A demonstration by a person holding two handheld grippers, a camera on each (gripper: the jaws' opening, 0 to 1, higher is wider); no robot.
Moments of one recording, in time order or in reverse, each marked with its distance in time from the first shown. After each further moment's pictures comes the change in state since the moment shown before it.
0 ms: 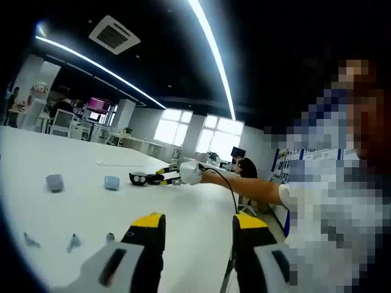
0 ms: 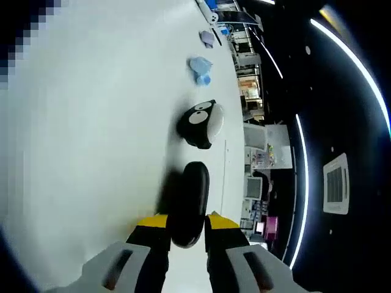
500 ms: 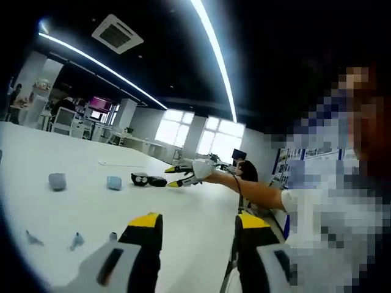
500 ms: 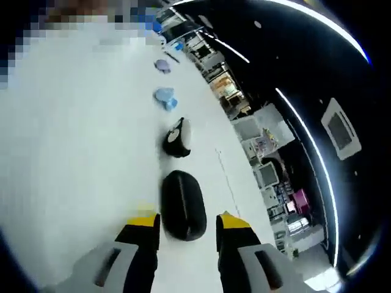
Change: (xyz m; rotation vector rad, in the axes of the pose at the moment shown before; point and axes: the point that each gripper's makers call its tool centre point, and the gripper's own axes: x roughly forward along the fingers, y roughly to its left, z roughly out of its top) left arm -0.010 0.009 0.006 -0.019 -0.017 0.029; right arm -0.041 -0.009 0.008 0.546 -0.217 -0.016
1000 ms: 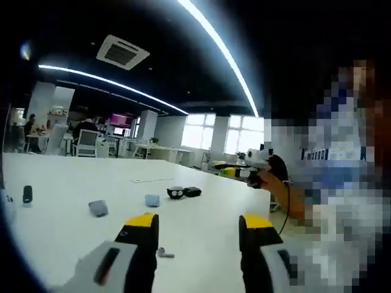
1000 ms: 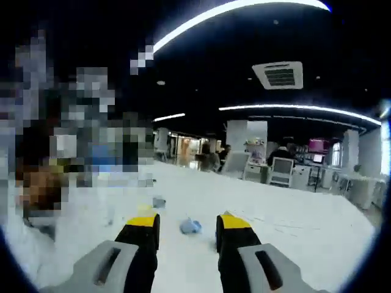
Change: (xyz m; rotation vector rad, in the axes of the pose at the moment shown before) left arm -0.027 0.029 0.052 0.155 -0.017 0.207; right arm -0.104 0.020 0.186 0.771 -0.590 0.098
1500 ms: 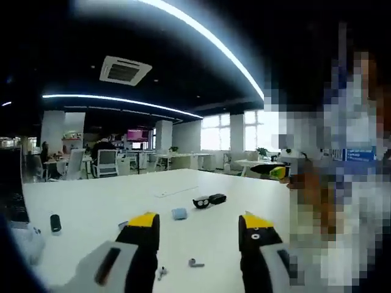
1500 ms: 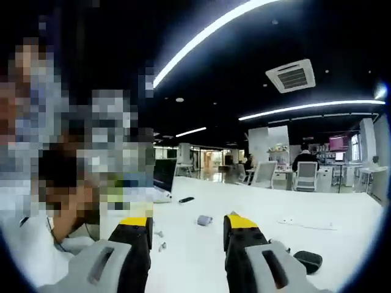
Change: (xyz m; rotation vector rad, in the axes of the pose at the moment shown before) left arm -0.007 0.018 0.019 0.148 0.004 0.141; right arm -0.006 0.093 0.011 -0.024 0.000 0.093
